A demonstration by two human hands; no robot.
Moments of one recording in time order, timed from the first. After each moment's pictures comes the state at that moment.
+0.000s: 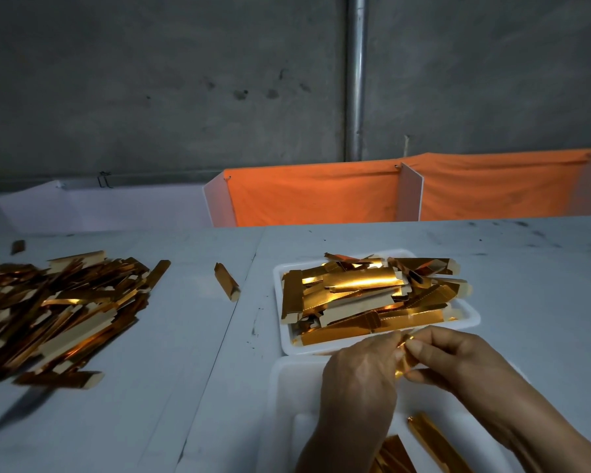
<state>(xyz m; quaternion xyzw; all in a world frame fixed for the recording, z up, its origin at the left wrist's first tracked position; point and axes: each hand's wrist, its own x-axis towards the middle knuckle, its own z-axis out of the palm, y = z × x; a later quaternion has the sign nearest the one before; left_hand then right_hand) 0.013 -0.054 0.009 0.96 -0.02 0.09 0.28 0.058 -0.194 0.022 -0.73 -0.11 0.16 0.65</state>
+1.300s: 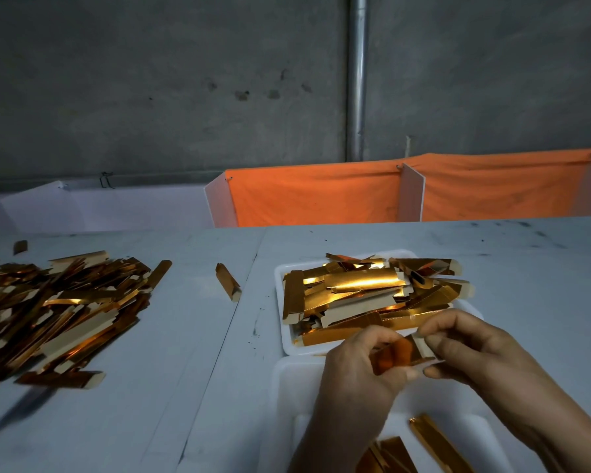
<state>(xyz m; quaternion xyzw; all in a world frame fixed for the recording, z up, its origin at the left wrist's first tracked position) 0.002 -0.050 0.014 0.84 0.00 0.09 0.53 0.059 -0.211 0.029 -0.73 -0.18 0.11 0.65</state>
